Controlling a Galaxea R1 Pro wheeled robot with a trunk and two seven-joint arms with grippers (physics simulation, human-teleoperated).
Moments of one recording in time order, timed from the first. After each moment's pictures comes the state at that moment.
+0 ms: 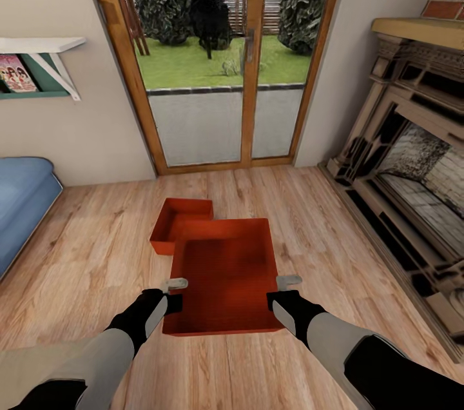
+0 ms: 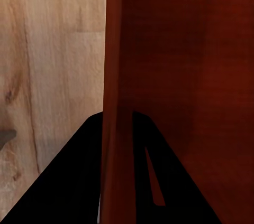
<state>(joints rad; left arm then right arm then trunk) -0.76 -0.06 -0.01 -0.40 0.13 0.47 0.12 -0.90 0.15 0.64 -0.10 -0.58 0.23 -0.31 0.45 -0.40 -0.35</state>
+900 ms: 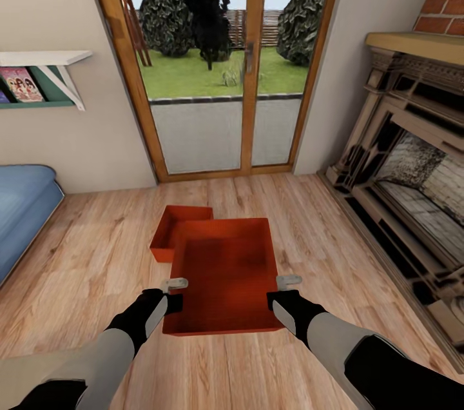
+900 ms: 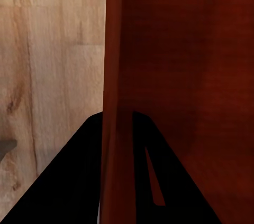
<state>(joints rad) -0.76 -0.06 -0.01 -0.40 0.13 0.47 0.13 -0.90 0.14 0.64 -0.11 -0.58 0.23 -0.31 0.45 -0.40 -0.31</state>
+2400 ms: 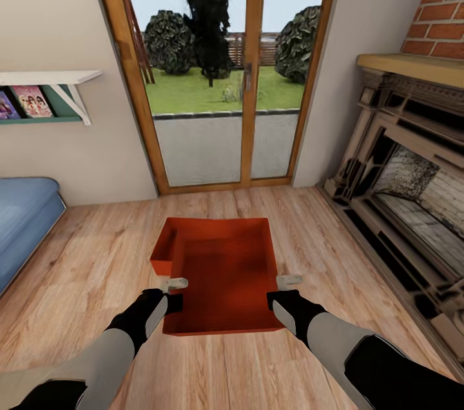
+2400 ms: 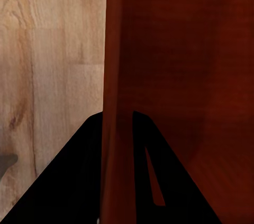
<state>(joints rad) -0.76 -0.06 -0.01 -0.40 0.13 0.47 0.13 -0.90 0.14 0.64 -0.11 -0.58 0.23 -0.31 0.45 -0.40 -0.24</state>
